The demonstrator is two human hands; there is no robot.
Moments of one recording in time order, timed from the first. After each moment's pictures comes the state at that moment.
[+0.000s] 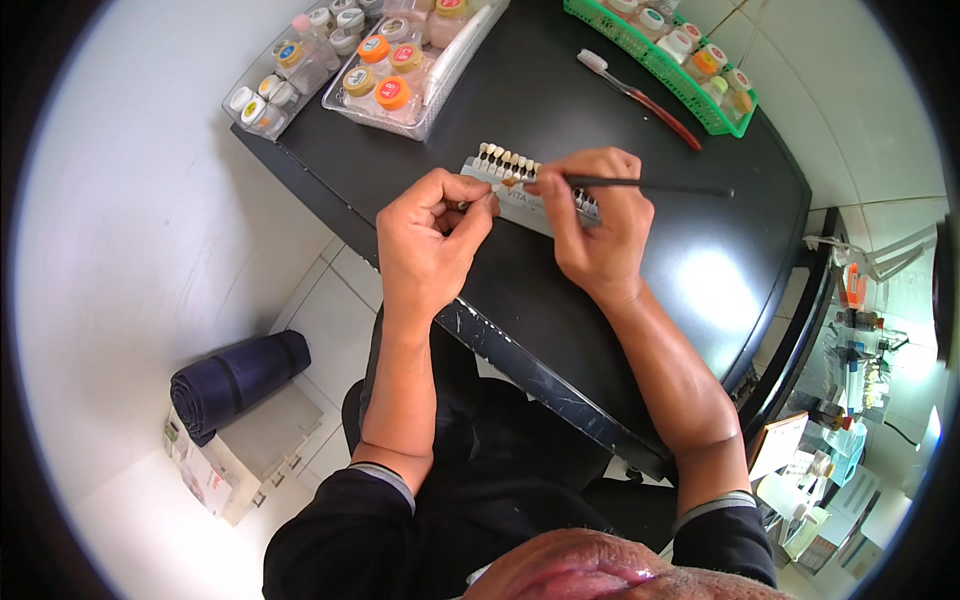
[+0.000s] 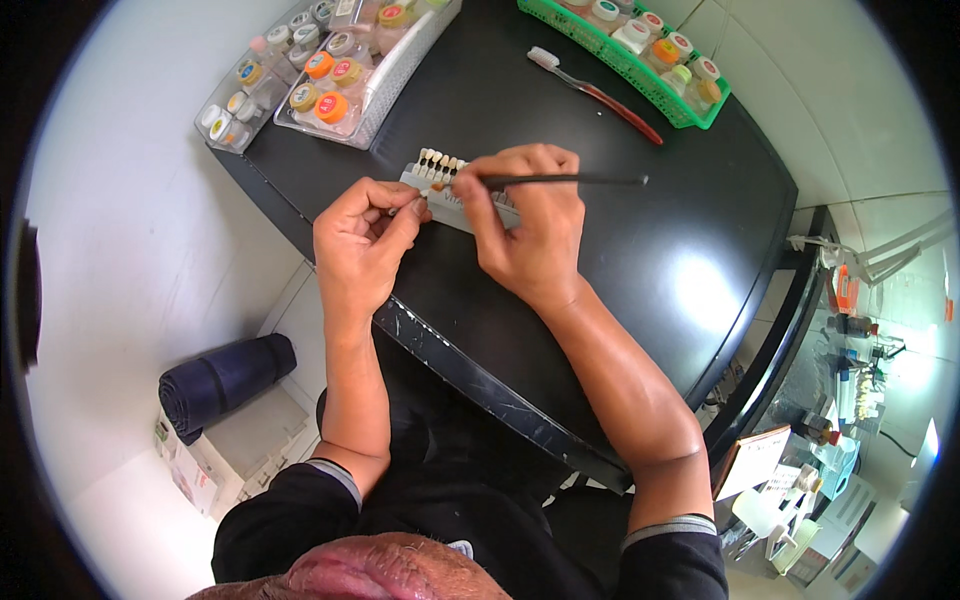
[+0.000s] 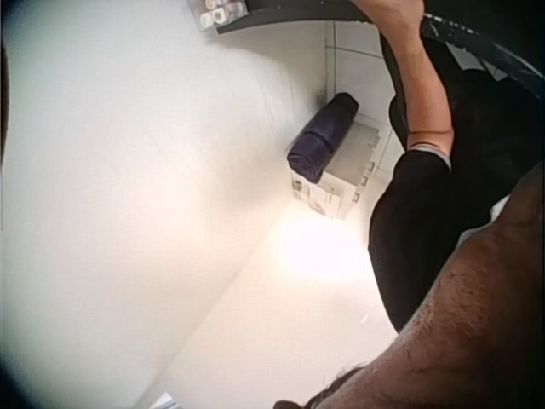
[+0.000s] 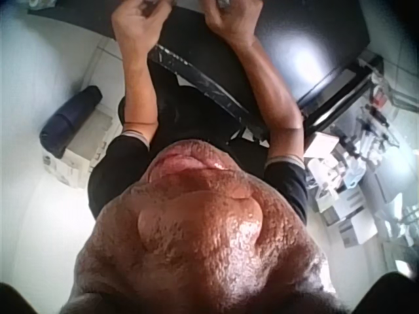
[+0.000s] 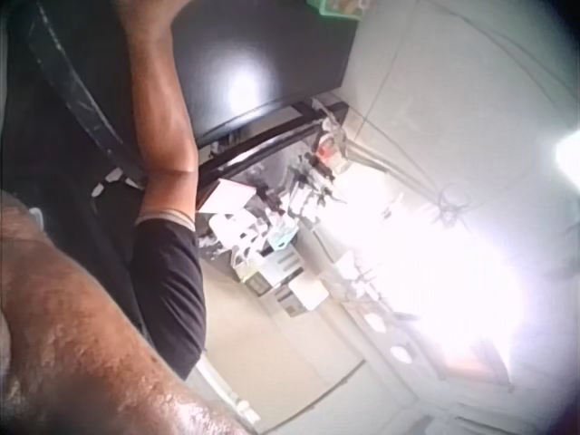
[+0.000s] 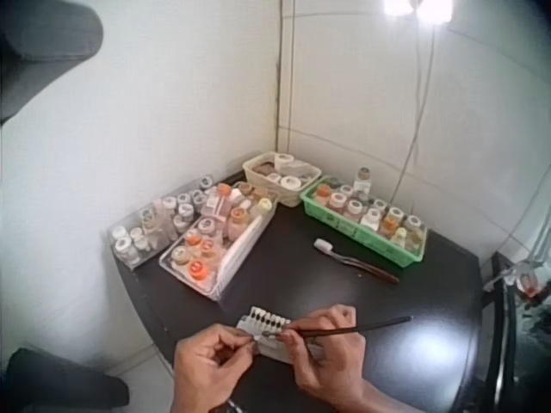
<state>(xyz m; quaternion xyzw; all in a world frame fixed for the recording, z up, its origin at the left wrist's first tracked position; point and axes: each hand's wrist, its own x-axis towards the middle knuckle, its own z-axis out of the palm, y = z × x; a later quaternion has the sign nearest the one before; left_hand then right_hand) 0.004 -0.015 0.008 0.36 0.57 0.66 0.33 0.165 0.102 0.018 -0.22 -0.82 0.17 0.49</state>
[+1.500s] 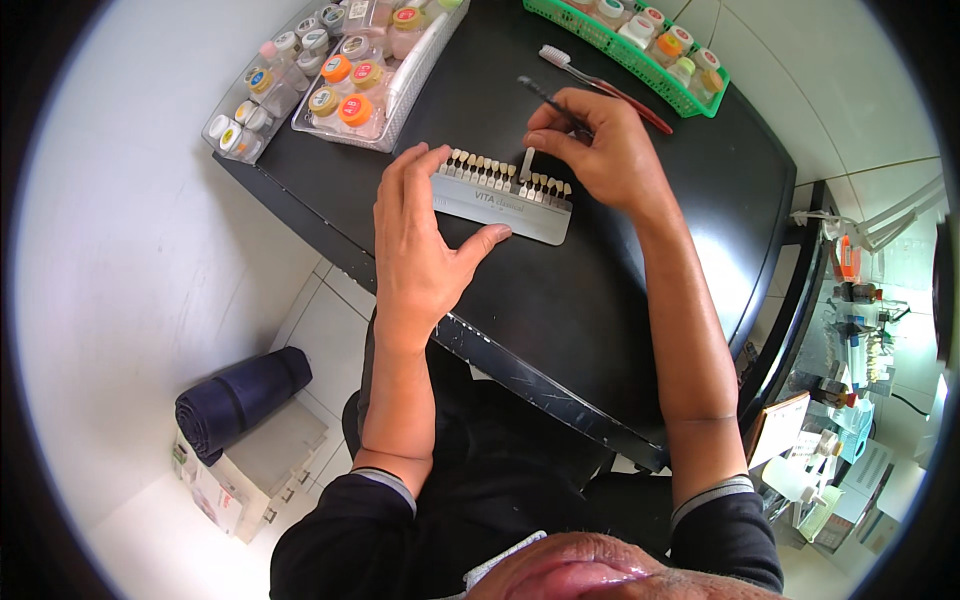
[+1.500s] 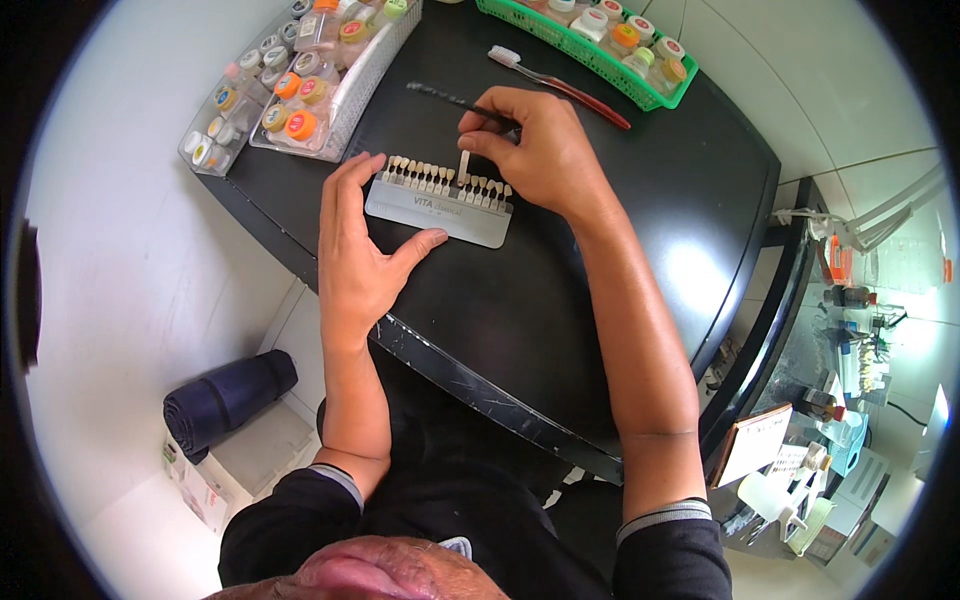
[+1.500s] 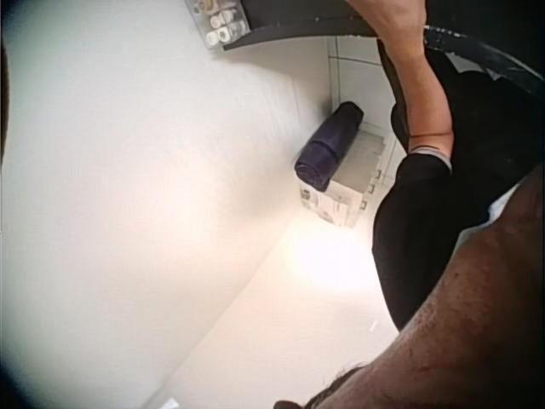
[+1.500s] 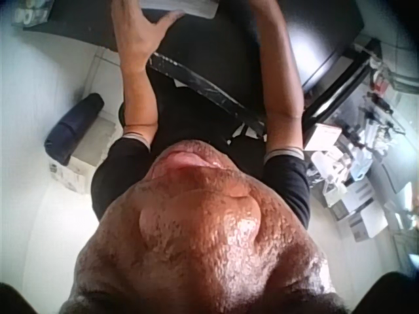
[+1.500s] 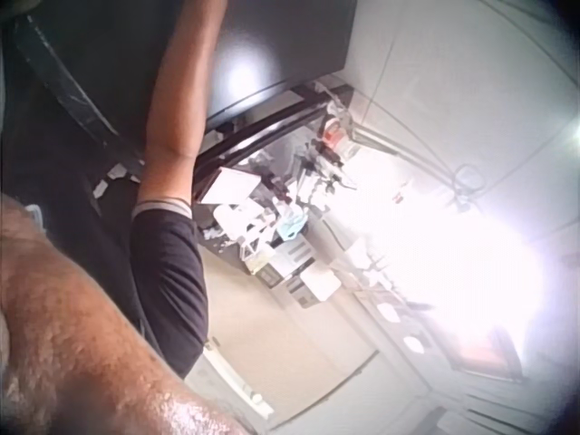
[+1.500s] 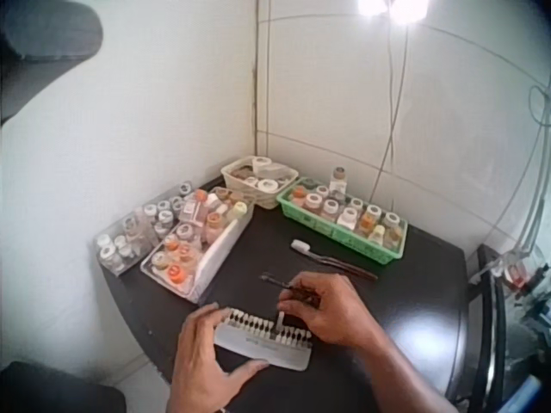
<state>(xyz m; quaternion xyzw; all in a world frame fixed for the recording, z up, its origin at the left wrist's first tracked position) 0.012 -0.008 0.014 0.55 0.72 0.43 0.06 0.180 0.178 0.046 -0.32 -0.81 0.42 0.26</state>
